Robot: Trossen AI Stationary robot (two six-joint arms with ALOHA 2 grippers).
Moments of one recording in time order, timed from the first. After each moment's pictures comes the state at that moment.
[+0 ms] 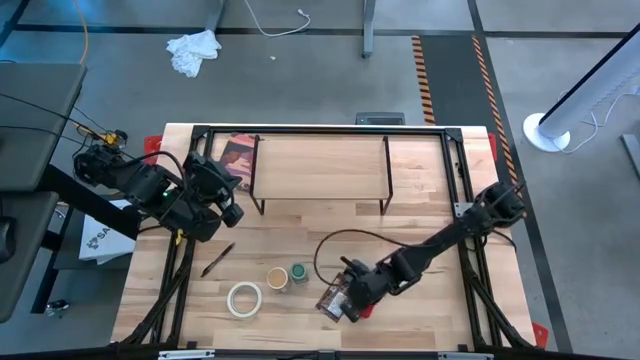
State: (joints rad) left arm -0.50 1.26 1.58 -1.57 -0.92 -0.98; right arm 0.56 1.84 1.27 -0.48 -0.07 1.36
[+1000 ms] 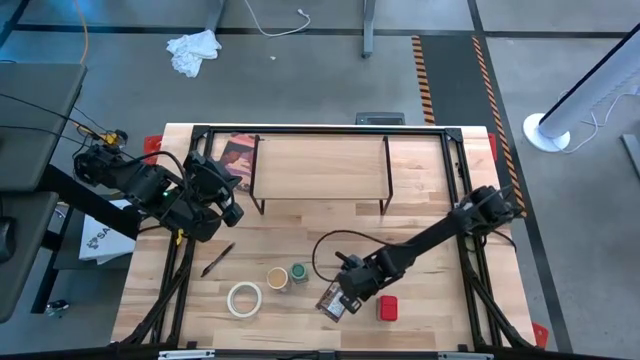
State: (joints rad) left arm -0.50 1.26 1.58 -1.57 -0.93 -0.99; right arm 0.47 1.95 1.27 -0.56 -0.14 1.25
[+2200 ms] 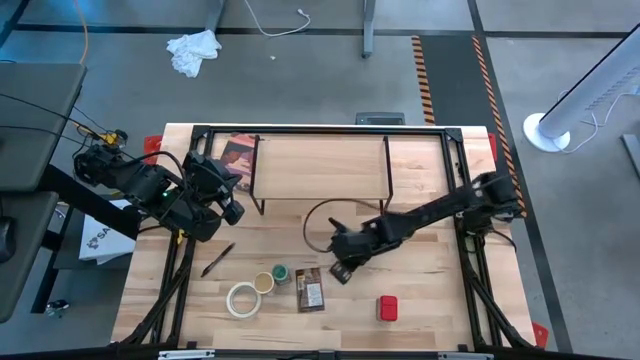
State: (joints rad) left arm -0.50 1.26 1.58 -1.56 -0.96 -1.01; right arm 0.28 1.80 1.27 -0.56 -0.05 0.97
